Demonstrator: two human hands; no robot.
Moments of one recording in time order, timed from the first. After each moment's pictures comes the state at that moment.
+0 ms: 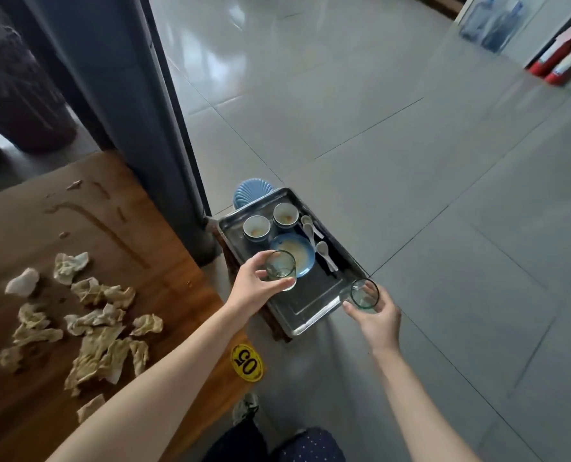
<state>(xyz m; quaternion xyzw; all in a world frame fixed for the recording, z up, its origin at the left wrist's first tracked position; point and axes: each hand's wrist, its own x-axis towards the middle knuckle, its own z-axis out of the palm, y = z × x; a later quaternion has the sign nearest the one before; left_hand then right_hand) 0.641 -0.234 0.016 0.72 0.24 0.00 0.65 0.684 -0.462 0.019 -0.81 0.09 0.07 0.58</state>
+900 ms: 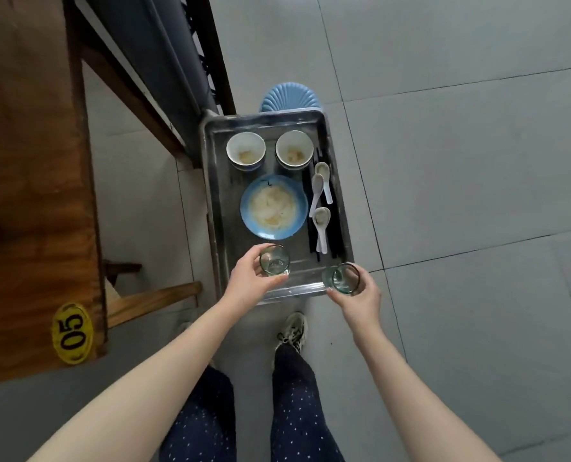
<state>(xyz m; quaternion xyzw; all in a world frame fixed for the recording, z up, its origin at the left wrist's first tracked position) 0.764 -0.381 -0.158 0.59 0.48 0.00 0.64 0.902 -0.537 -0.164 -0.82 -0.02 0.34 0.45</state>
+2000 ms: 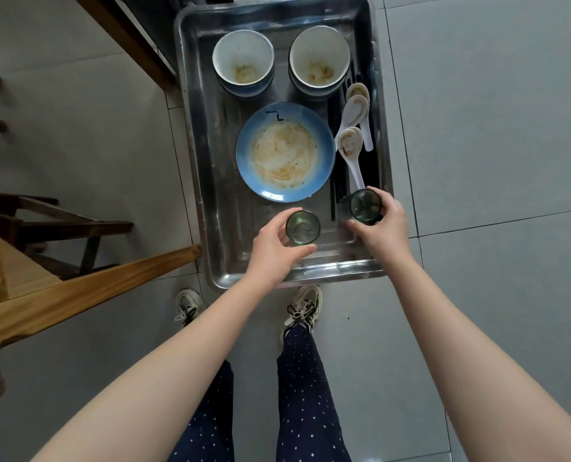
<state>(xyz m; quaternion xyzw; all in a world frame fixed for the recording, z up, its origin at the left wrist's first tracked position) 0.796 -0.396 -0.285 0.57 0.50 0.03 0.65 0.967 -0.486 -0.307 -0.86 -0.16 0.36 0.33</state>
